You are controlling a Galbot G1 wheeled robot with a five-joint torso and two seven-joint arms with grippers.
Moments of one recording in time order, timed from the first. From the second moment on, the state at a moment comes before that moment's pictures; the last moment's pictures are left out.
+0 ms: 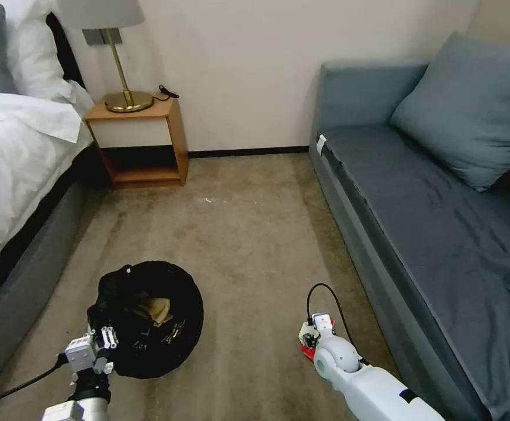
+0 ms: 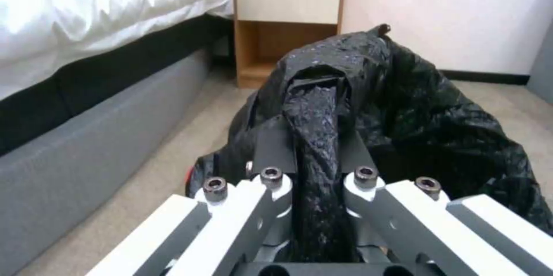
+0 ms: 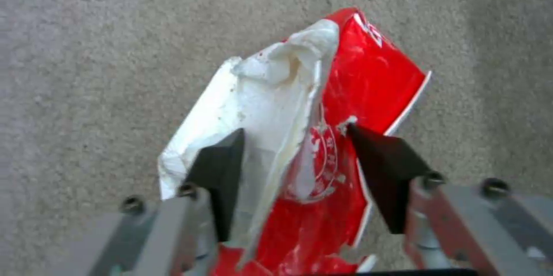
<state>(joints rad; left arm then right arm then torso) 1.87 -1.50 -0.76 -2.08 -0.25 -0.23 -0.10 -0.99 1.18 -0.18 1.32 0.70 -0.56 0.56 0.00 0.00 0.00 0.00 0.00</state>
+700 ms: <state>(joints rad) 1.89 -1.49 -0.76 -2.09 -0.25 -0.25 -0.10 -1.02 1.15 -0.18 1.41 0.61 -0.37 0.43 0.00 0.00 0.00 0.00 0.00</state>
